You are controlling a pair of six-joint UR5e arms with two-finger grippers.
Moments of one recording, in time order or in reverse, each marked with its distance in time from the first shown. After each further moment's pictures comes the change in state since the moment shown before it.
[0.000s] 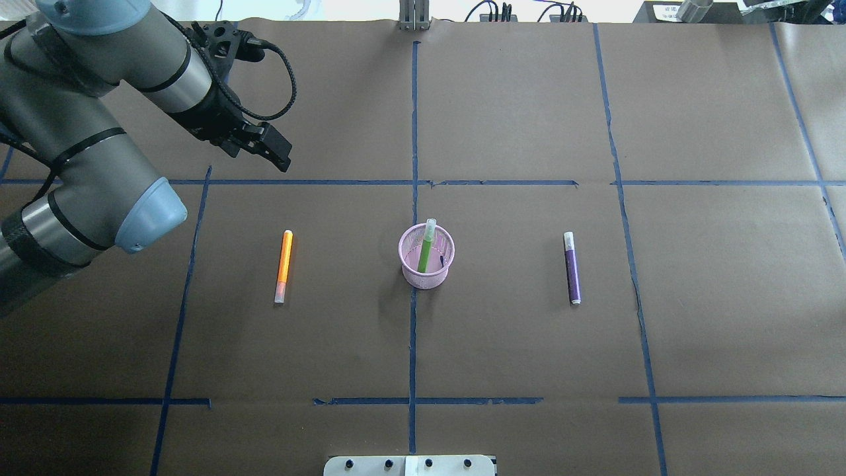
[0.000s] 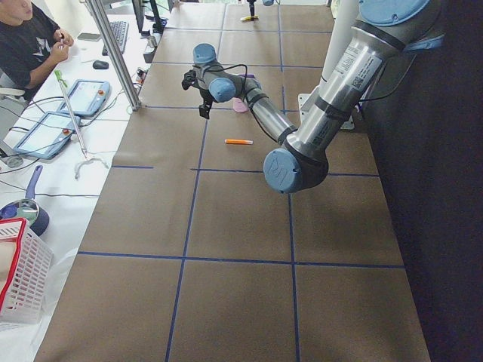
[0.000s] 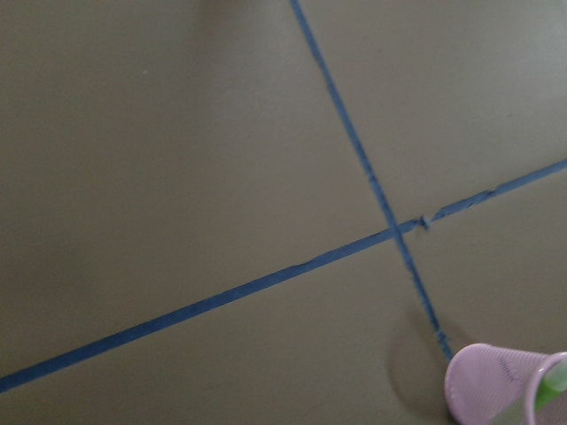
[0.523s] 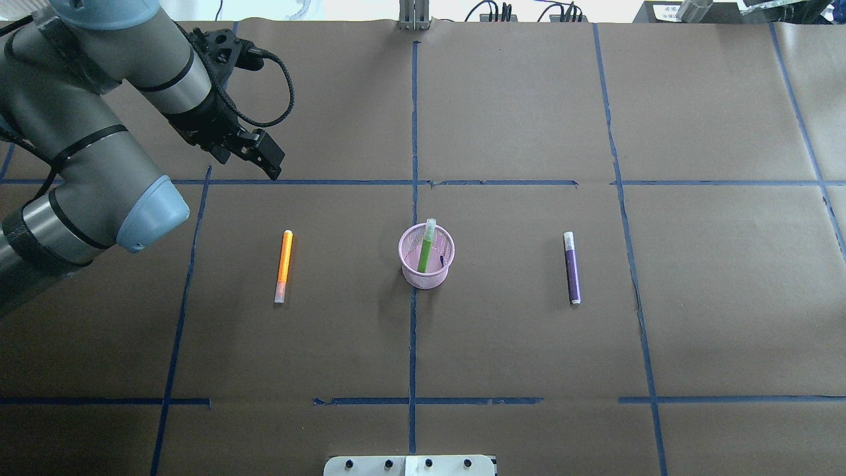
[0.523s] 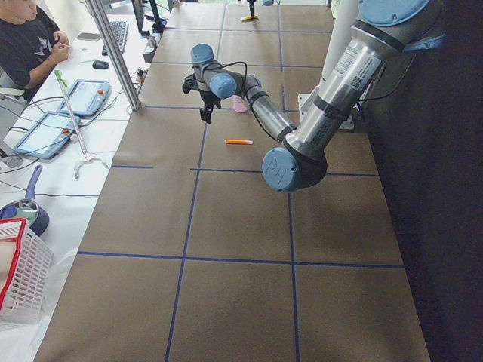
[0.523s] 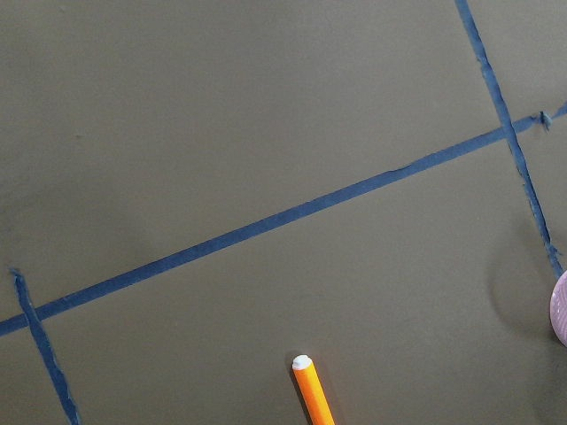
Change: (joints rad) left arm 0.001 -0.010 -0.006 0.074 -0.002 0.040; right arm 0.000 0.000 -0.003 -0.004 -0.003 0.002
